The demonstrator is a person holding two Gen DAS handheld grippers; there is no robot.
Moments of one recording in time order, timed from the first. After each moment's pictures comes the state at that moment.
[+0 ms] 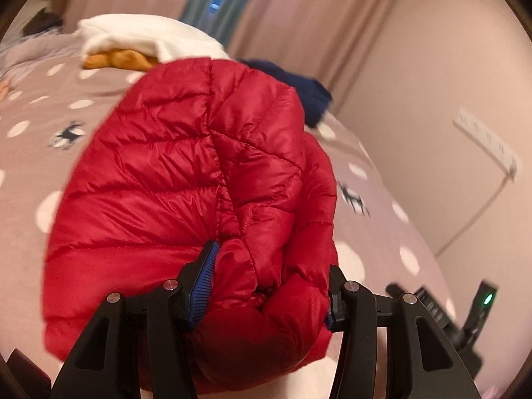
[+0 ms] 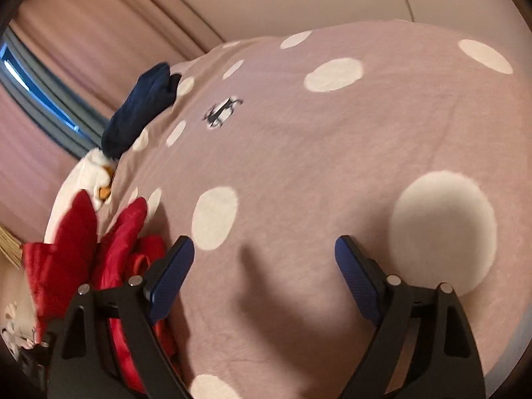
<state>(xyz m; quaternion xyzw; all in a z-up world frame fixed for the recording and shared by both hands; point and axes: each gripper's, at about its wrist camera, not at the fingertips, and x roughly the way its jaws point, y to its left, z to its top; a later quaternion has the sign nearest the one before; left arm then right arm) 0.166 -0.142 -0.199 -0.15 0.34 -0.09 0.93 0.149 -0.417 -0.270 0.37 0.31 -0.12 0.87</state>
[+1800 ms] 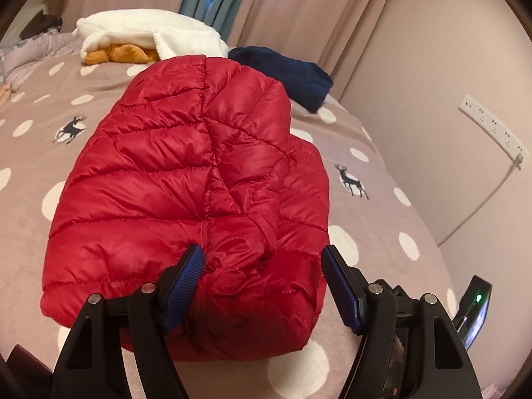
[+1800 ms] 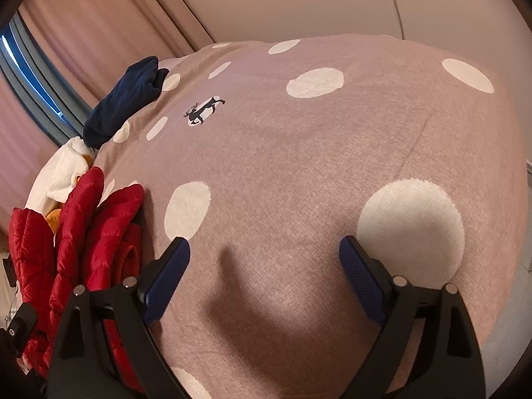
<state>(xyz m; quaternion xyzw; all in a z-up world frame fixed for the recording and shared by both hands) 0.158 -0.132 -0.170 -0.14 0.36 -0.06 0.92 0.143 -0.416 -0.269 0.31 0.34 -0.16 0.87</state>
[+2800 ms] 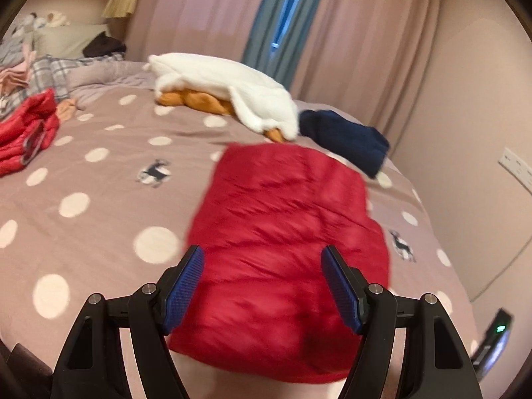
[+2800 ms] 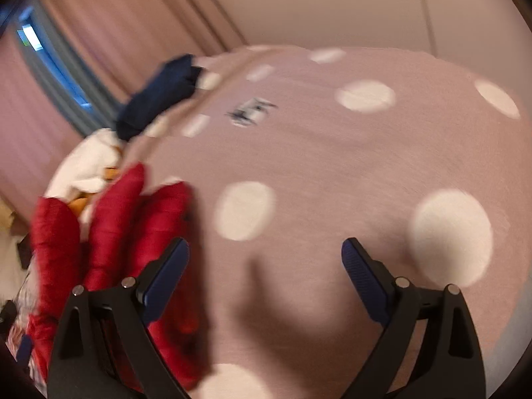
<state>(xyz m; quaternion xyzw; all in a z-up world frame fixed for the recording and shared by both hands) 0.133 -0.058 -0.134 -0.16 0.28 0.08 0.94 0.150 -0.377 -0.237 0.29 0.31 -0.10 0.90</state>
